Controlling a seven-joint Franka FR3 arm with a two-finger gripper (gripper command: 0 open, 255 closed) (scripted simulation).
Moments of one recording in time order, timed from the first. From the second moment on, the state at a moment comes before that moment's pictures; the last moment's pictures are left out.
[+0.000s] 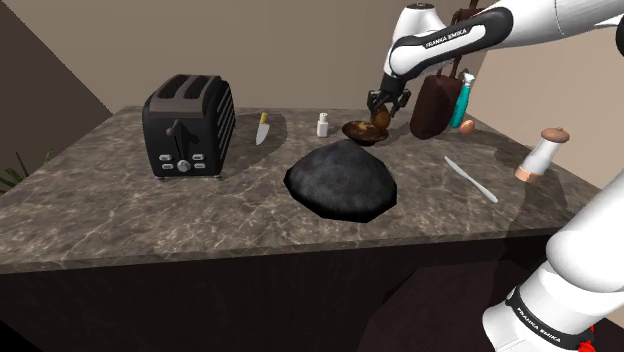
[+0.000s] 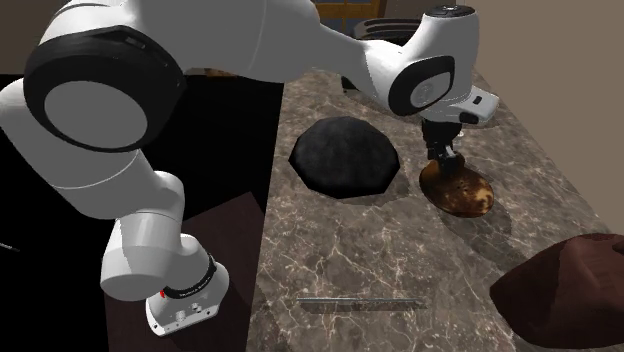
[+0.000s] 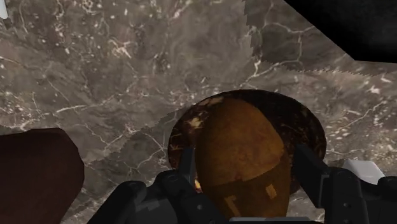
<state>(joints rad) -0.37 0.07 0.14 -1.94 -0.19 2.27 0.37</state>
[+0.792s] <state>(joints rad) -0.36 0.33 0.13 -1.68 -0.23 2.27 0.38</state>
